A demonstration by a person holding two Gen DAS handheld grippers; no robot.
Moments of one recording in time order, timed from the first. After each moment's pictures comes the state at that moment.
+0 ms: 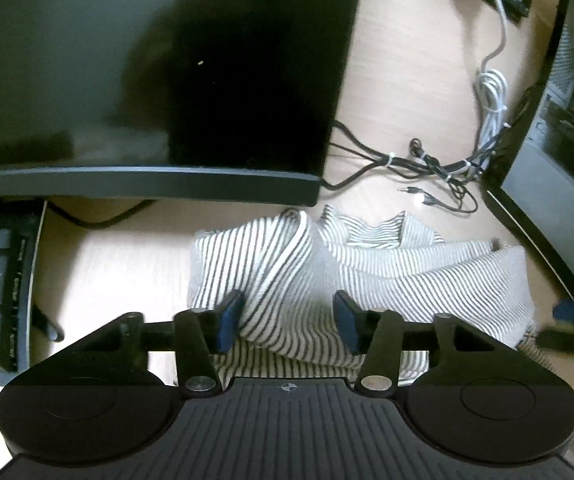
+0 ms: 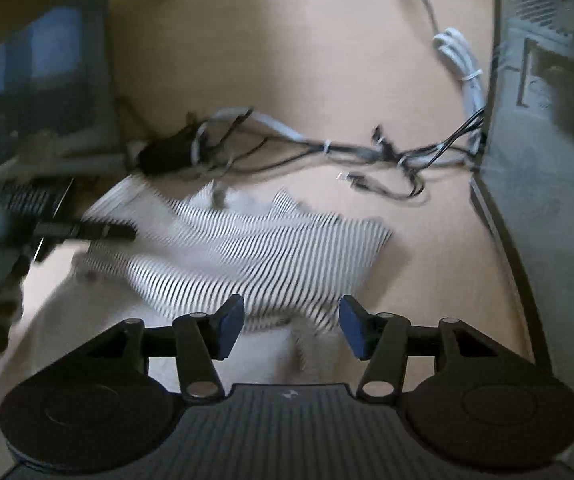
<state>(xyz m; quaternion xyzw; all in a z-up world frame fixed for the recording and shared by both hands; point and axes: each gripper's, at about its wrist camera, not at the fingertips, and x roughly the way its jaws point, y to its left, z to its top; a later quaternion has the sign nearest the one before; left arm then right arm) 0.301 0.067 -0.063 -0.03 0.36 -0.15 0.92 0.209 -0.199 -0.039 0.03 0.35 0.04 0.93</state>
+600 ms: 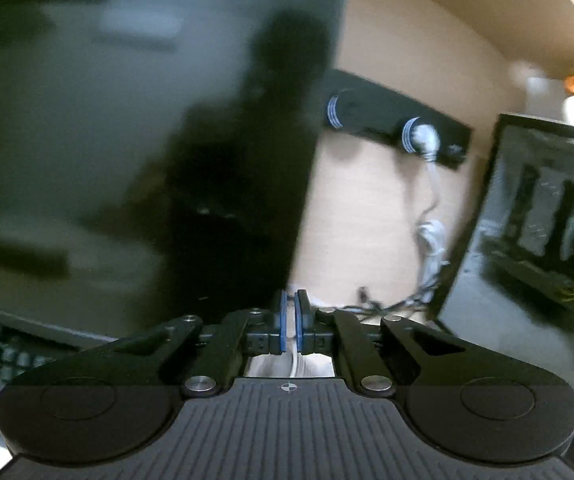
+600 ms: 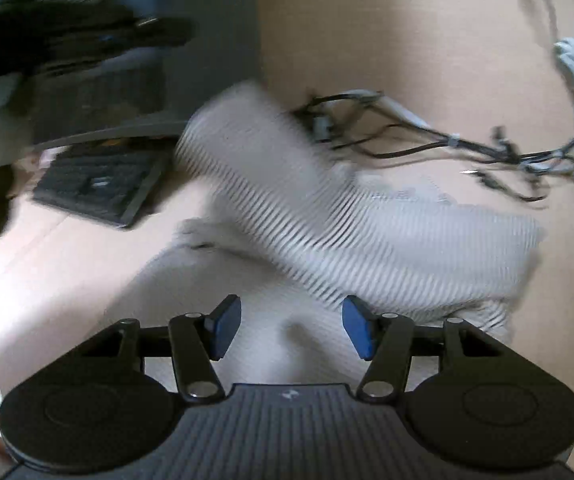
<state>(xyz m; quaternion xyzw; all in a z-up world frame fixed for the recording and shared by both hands) 0.243 0.097 0.036 -0.08 0.19 -0.17 0.97 0.212 -0.126 -0.055 0.01 0.34 0.14 0.93</state>
